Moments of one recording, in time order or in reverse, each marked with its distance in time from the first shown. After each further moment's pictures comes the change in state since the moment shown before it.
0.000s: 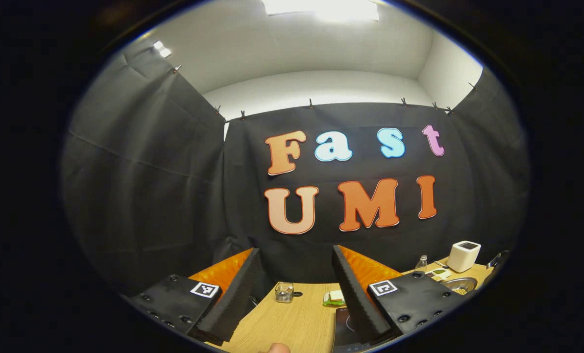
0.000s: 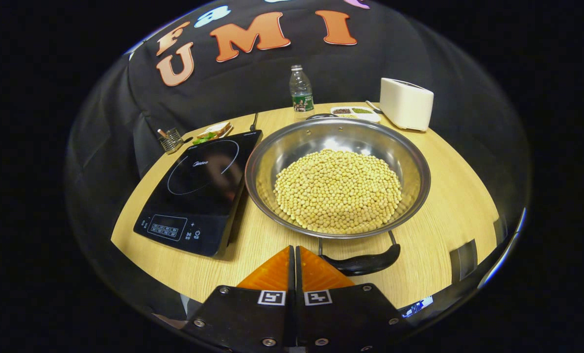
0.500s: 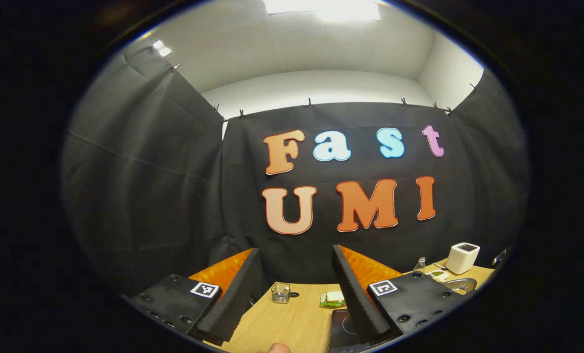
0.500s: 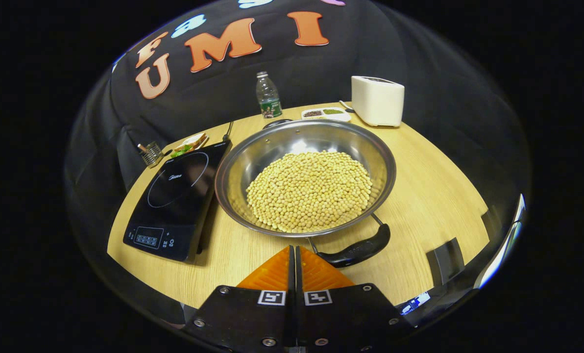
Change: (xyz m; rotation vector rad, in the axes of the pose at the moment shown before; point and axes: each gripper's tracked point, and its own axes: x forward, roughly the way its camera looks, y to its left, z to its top) left arm 0.008 -0.010 0.003 0.002 -0.003 -0.005; right arm -0.005 -0.054 0.006 0.078 -0.022 -0.083
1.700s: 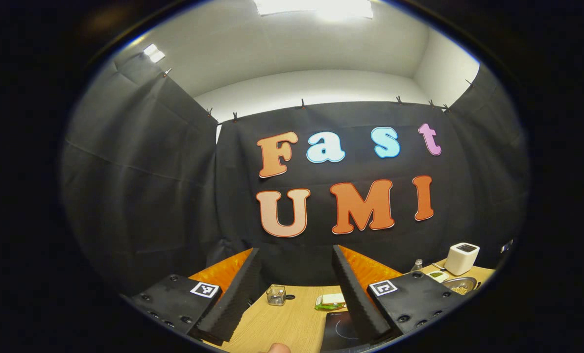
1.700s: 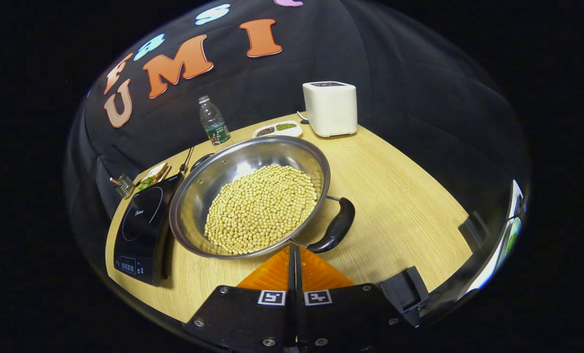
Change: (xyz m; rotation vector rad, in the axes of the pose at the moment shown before) left arm 0.008 -0.034 0.012 0.025 0.000 -0.012; right arm 0.019 -0.090 0.041 0.128 -0.064 -0.112
